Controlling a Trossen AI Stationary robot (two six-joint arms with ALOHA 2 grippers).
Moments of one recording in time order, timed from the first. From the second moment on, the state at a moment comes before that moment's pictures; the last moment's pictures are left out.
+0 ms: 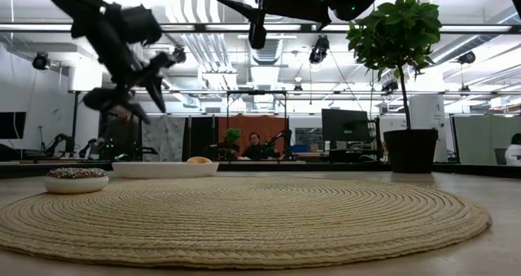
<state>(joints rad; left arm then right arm) 0.69 1.04 0.70 -0.56 0.16 -0.88 -0.35 1.80 1.39 0.47 -0.60 0.90</state>
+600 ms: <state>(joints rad) 0.35 0.93 0.80 -0.71 0.03 -0.88 -0.35 1.79 1.39 0.42 -0.80 0.90</state>
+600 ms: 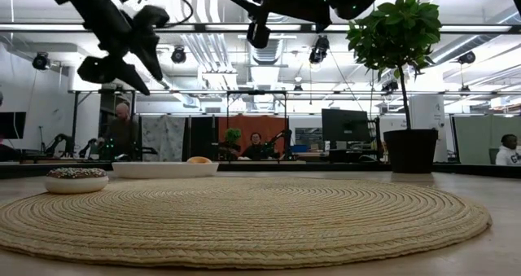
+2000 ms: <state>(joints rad) -0.34 0.95 0.80 -0.70 -0.04 -1.26 -0.17 1.57 1.37 -0.48 -0.56 0.45</state>
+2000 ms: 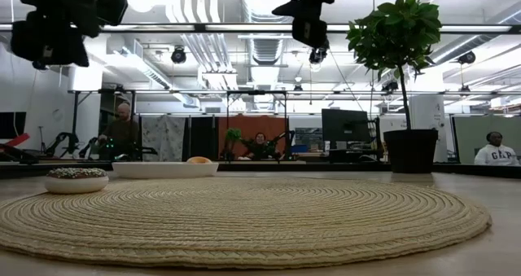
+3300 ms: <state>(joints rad) -0.51 1.37 0.80 -0.60 -0.08 -1.84 -0.05 1.56 1.37 -0.50 -0.43 0.50</state>
